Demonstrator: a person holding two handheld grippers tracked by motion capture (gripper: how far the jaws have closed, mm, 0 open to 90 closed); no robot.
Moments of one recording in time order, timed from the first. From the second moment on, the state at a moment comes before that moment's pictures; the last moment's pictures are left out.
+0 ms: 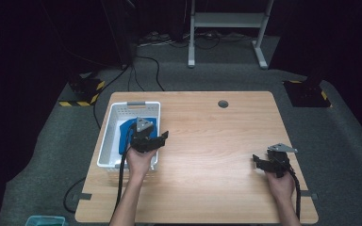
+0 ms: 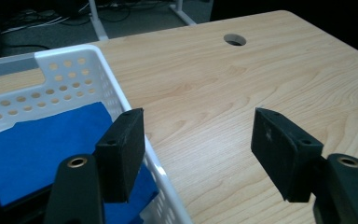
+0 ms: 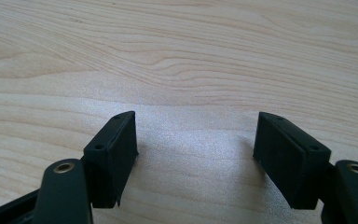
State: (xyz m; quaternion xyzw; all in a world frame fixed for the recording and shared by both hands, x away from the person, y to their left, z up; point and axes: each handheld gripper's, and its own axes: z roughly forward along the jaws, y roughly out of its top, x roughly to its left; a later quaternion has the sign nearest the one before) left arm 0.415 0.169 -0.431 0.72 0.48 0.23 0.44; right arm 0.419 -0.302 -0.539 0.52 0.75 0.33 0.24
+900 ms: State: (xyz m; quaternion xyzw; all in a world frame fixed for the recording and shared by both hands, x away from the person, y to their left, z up) left arm 0.413 0.145 -0.431 0.73 0.46 0.21 0.46; right arm 0.419 -0.302 -0.539 0.52 0.75 0.33 0.24
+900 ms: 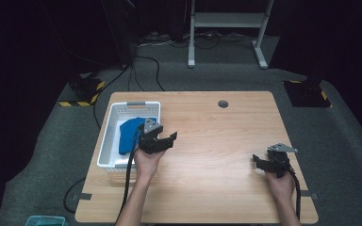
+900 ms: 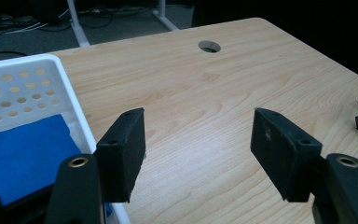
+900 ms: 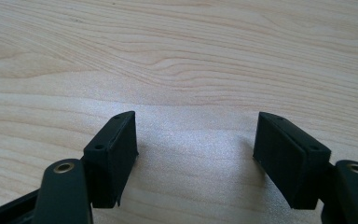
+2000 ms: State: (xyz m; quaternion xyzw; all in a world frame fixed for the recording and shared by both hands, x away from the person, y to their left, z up) left arm 0.413 0.119 -0.438 0.73 0.45 0.20 0.48; right arm 0.419 -0.302 -0.539 0.52 0.75 0.33 0.24
